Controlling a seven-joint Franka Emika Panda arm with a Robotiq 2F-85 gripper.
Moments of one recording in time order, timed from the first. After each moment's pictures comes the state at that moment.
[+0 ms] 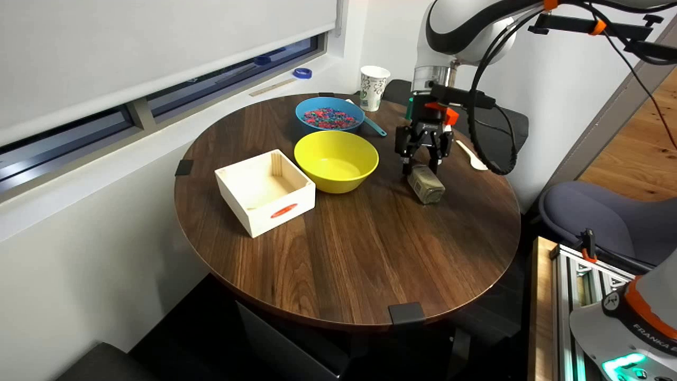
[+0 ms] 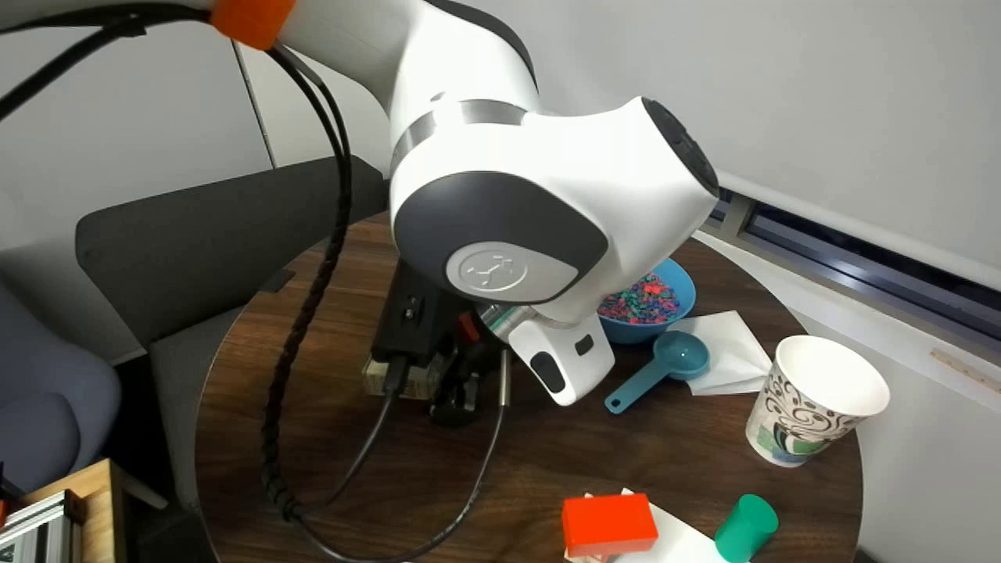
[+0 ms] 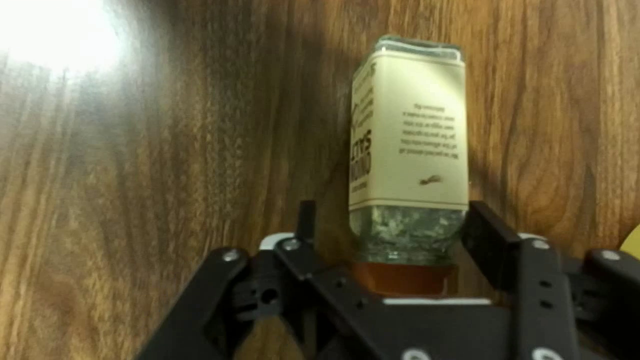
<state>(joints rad) -0.10 0.15 -0.12 -2.03 0.39 1.79 0.25</state>
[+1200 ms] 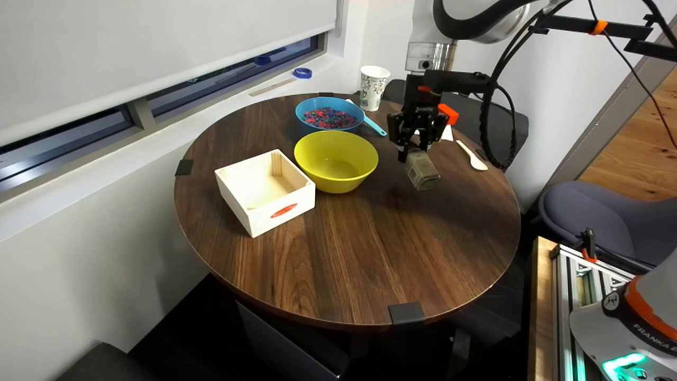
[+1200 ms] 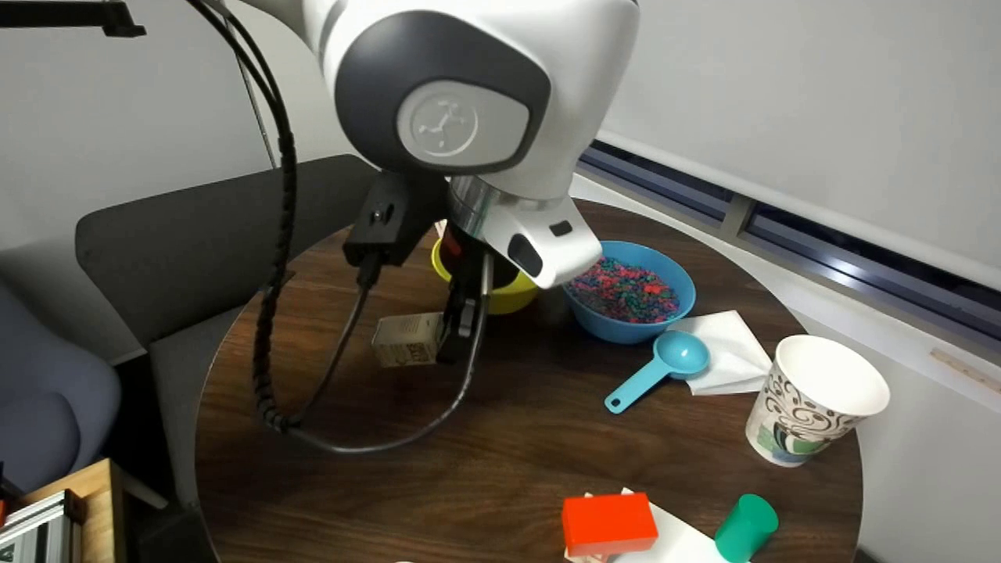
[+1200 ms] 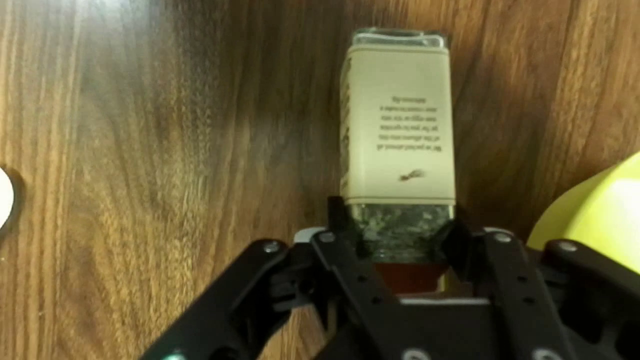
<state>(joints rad) -0.03 0.05 -0.07 -2.03 0.20 1.90 0.47</state>
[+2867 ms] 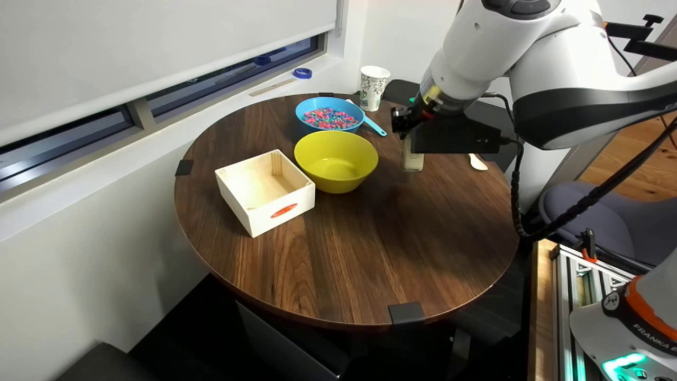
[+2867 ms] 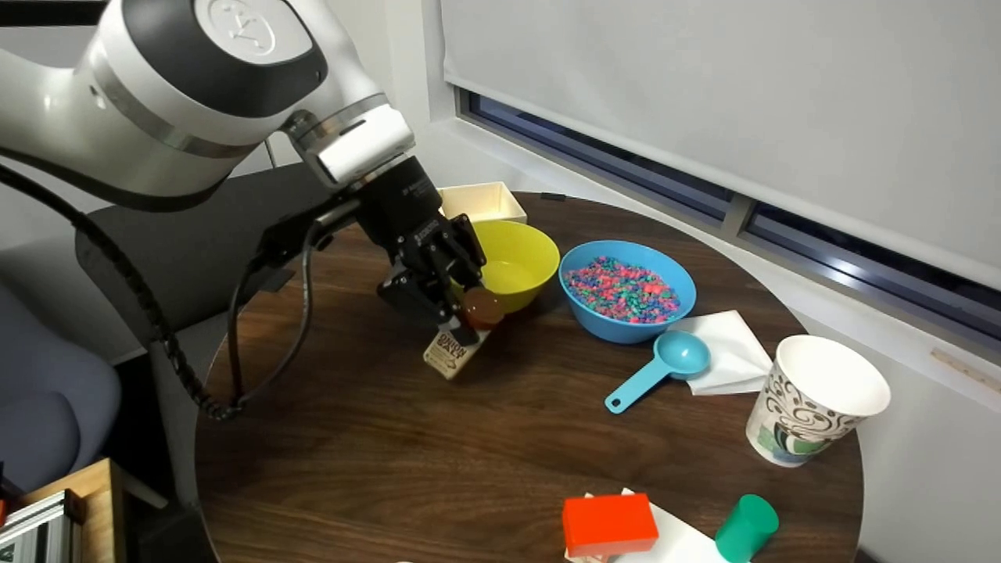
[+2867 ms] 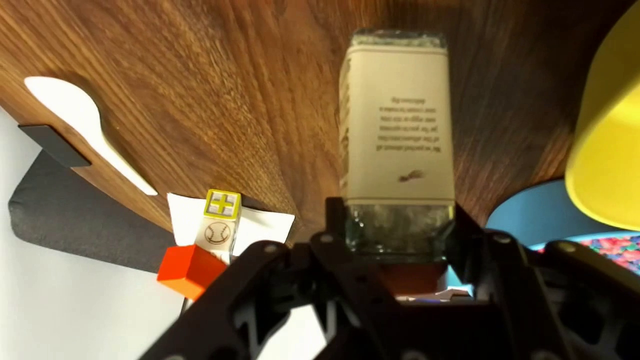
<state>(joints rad) 0.00 -0.19 0.15 -2.36 -0.78 2.26 1.59</state>
